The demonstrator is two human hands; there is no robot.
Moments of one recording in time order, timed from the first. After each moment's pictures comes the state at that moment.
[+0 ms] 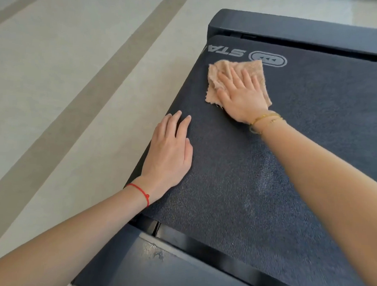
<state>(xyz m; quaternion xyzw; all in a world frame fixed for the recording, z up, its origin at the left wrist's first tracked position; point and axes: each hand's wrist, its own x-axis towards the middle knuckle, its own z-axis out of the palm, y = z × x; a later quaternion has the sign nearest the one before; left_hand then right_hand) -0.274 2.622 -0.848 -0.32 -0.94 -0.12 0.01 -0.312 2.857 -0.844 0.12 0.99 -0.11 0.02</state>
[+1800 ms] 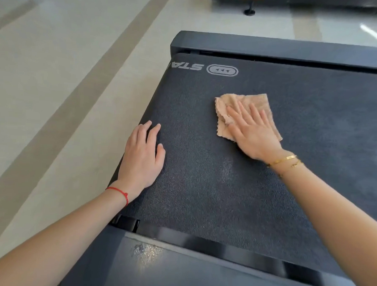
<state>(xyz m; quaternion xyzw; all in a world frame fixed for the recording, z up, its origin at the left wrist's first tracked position) -0.271 2.622 -0.846 -0.34 -0.93 -0.14 0.03 -0.167 2.895 -0.837 0.19 0.98 -0.11 0.02</state>
